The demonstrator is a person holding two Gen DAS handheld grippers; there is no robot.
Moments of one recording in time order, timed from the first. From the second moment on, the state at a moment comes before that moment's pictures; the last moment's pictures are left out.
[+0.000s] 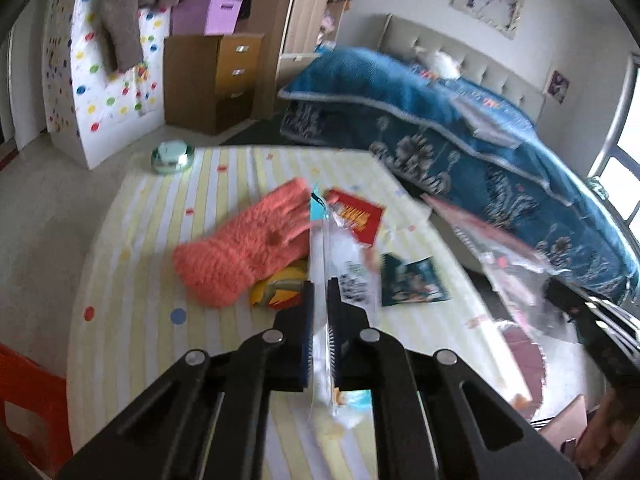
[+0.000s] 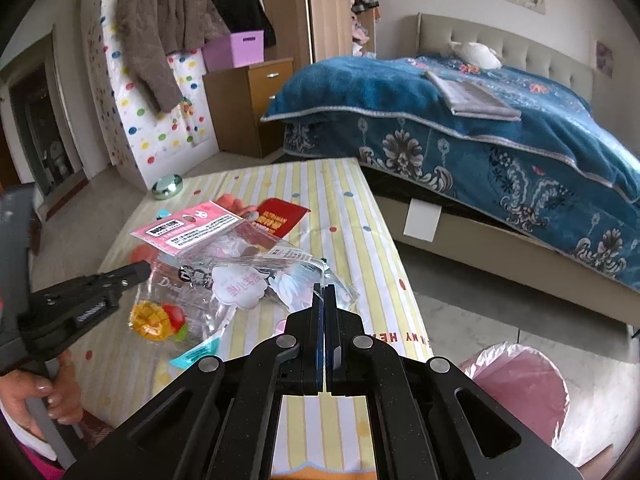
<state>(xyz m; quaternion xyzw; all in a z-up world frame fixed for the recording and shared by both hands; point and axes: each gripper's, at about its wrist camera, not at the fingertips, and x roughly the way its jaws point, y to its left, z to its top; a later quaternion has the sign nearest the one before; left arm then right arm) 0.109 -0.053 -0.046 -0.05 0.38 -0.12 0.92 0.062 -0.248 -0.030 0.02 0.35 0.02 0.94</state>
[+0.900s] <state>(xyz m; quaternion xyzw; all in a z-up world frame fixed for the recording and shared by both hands) 0.017 -0.252 -0.016 0.05 0.32 -0.34 0.88 -0.056 -0.408 -0.027 0.13 0.34 -0.14 0.92</state>
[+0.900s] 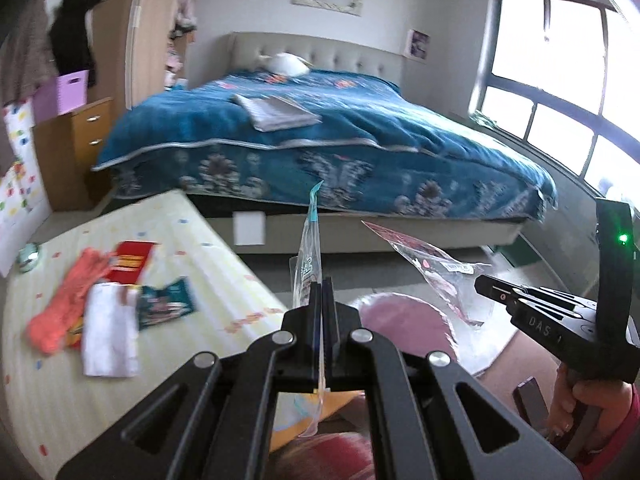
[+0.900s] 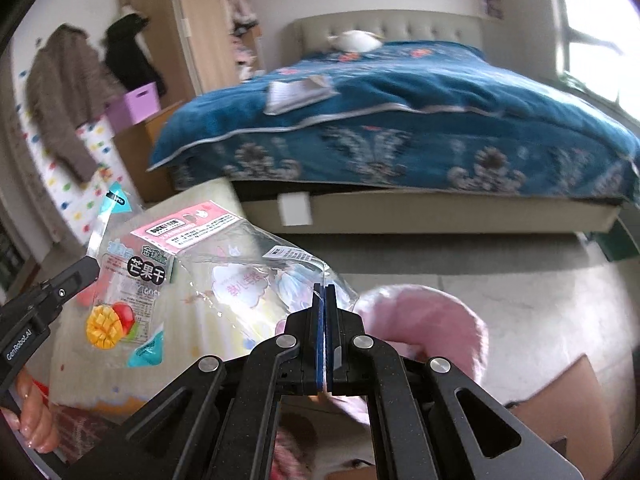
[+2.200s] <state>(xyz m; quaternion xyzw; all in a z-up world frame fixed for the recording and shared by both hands) 0.036 -0.326 -0.046 0.09 0.34 -0.37 0.86 -0.064 -0.516 -0.092 0.23 0.39 -0.19 0.87</state>
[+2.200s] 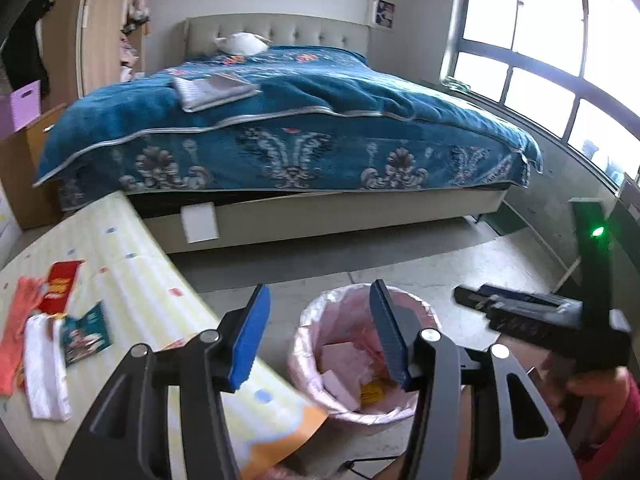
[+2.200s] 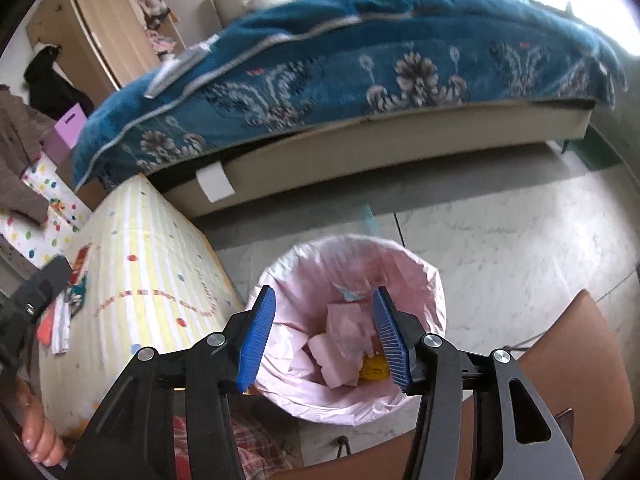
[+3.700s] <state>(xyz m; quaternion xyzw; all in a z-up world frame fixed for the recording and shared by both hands) 0.096 -0.072 -0.091 0.04 0.41 -0.08 0.91 0.081 -0.253 -0.054 0.06 0.40 0.02 0.92</state>
